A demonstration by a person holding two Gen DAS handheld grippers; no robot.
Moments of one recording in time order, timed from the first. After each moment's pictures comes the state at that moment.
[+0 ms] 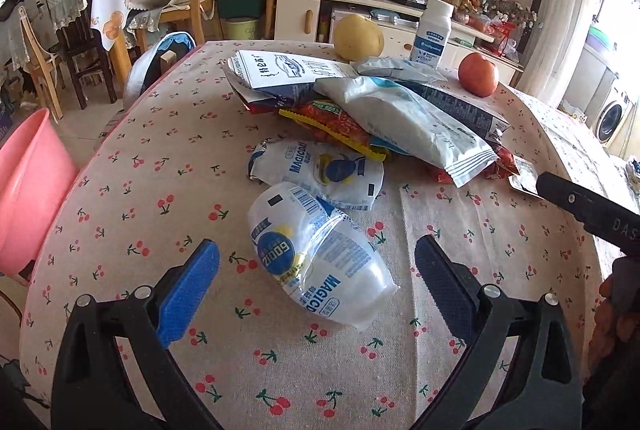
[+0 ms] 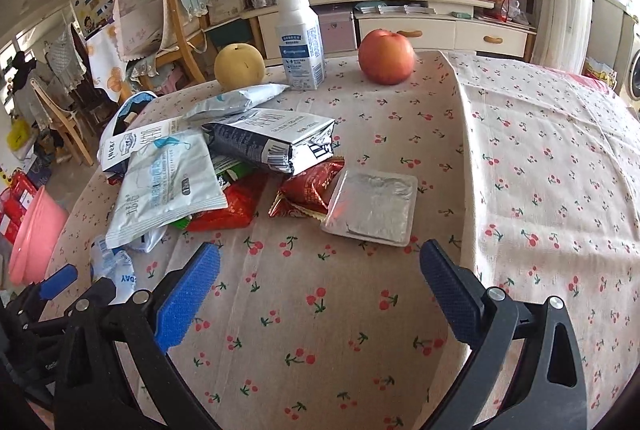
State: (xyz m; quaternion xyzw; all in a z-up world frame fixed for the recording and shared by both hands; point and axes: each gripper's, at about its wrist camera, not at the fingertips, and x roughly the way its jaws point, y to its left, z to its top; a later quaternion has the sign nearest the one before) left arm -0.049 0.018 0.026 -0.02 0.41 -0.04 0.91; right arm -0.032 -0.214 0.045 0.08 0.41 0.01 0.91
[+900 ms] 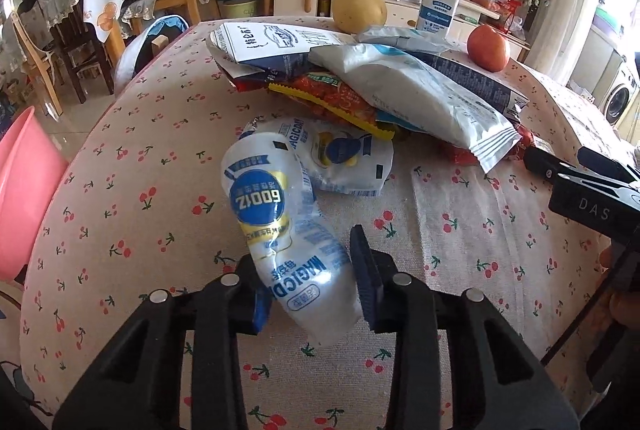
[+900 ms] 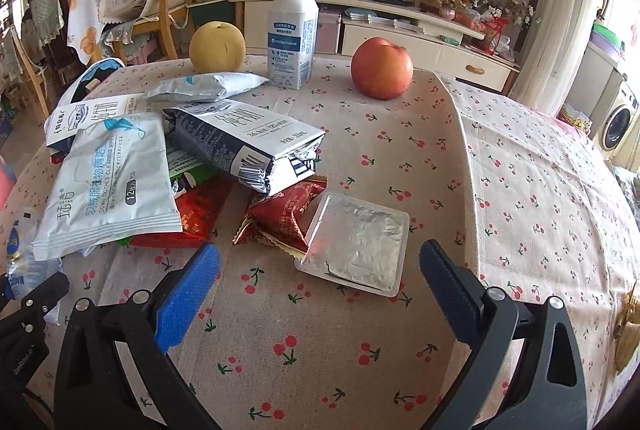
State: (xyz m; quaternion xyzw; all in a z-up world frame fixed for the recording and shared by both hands) left arm -0.034 0.010 0.012 0.00 0.45 -0.04 0.89; right arm -0.001 -0.199 0.030 -0.03 0.41 -0.04 0.91
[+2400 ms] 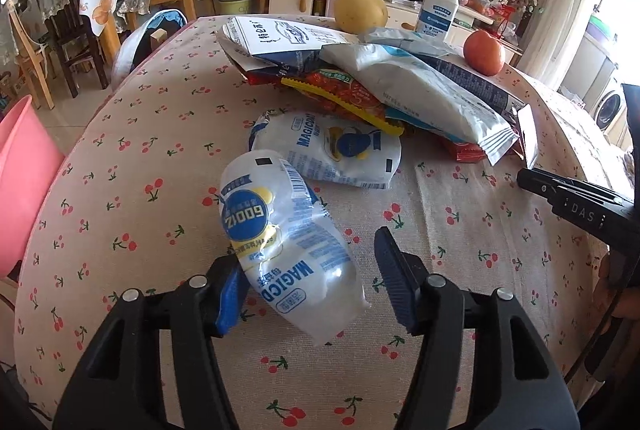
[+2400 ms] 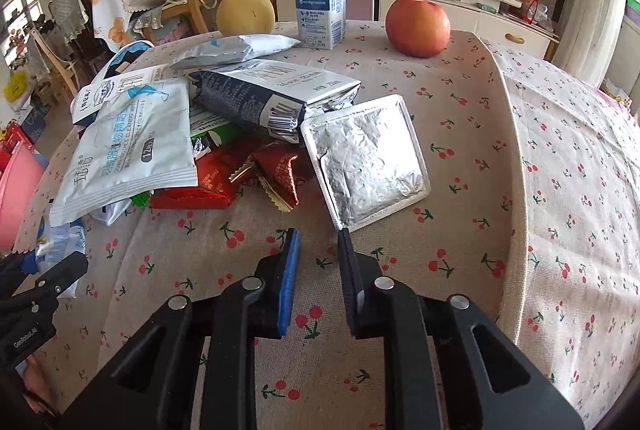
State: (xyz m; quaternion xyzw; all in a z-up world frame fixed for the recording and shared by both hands) left arm -0.039 0.025 0.012 -0.02 0.45 -0.06 0.89; right arm -0.007 -0.213 0.010 0.03 0.46 0.03 0.89
